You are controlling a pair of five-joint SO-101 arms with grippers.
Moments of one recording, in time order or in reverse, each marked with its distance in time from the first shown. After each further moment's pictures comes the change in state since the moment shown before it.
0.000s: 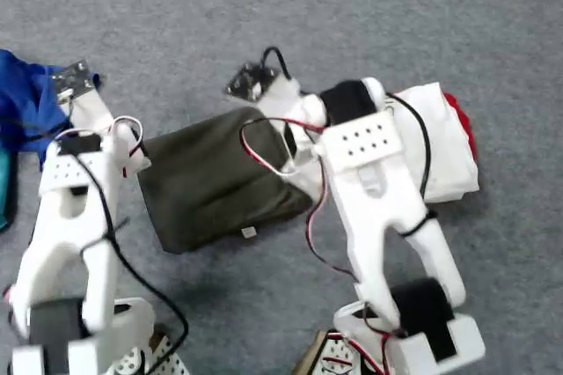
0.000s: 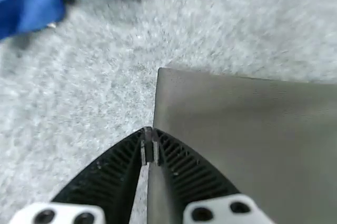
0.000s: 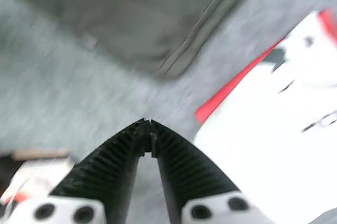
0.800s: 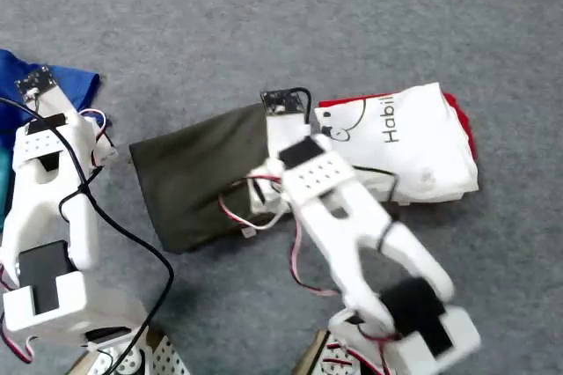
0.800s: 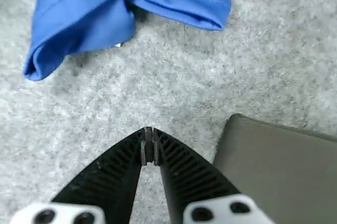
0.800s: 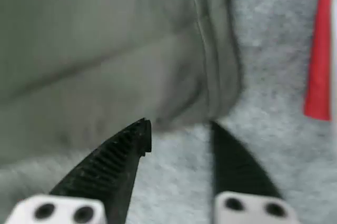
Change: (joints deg) left arm -10.6 14.9 -11.8 2.2 -2.3; right arm -9.8 4.8 25.1 -33.7 -60.7
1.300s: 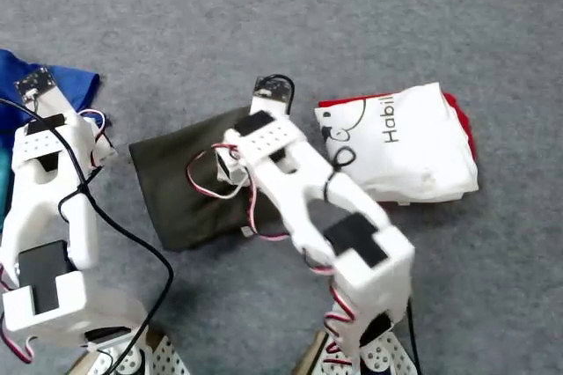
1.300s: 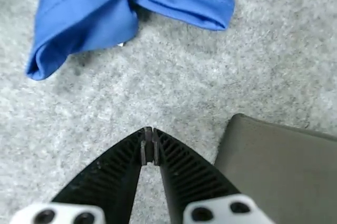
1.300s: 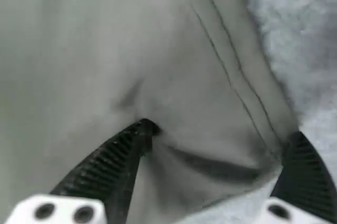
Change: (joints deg) left arm -0.1 0.0 0.0 0.0 0.0; right arm -3.0 29.4 -24.7 -0.7 -22.2
